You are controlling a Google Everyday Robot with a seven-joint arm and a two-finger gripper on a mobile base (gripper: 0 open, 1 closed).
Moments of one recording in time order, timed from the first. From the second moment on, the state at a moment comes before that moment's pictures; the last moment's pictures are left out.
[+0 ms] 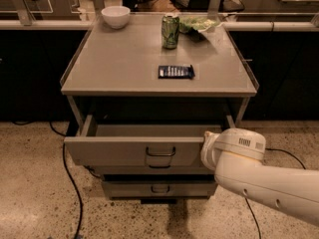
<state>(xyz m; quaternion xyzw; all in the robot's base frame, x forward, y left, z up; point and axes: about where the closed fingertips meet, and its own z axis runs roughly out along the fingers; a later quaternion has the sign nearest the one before) 0.539 -0.158 0.659 -0.55 0.76 -0.20 0.29</state>
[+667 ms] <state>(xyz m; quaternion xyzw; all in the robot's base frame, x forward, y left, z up) 0.537 -0.156 0.661 -0.55 0.76 -0.20 0.29</state>
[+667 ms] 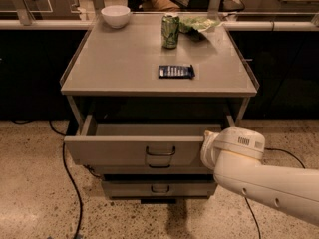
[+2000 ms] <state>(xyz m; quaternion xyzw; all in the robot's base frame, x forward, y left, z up) 0.528 -0.154 0.660 -0.56 0.76 -0.19 0.28</state>
